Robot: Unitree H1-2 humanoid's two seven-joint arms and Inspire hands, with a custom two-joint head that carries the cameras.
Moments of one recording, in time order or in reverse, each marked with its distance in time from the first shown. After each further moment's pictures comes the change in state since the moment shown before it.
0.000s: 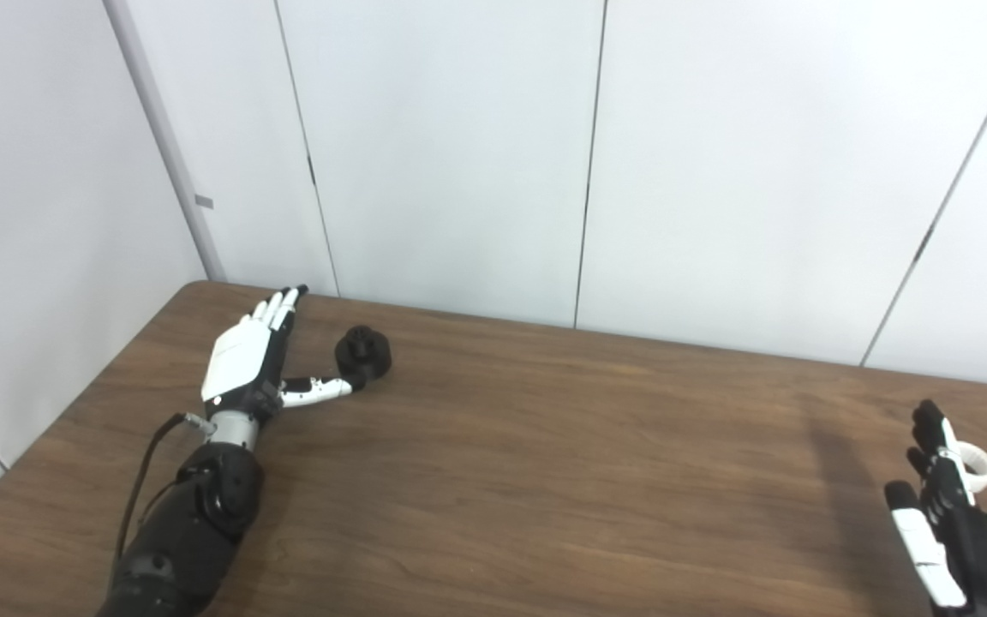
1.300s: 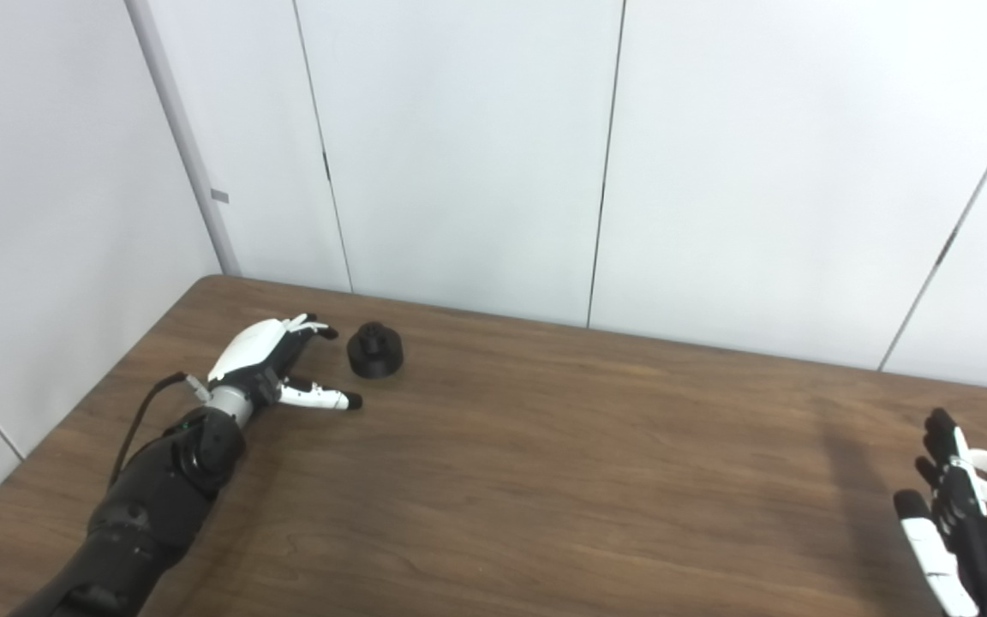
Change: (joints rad) left arm -0.085 0.082 -0.088 0.096 -0.071 -0.017 -0.242; right arm 0.020 -0.002 0.000 -0.035 -0.015 0.027 0.002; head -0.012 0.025
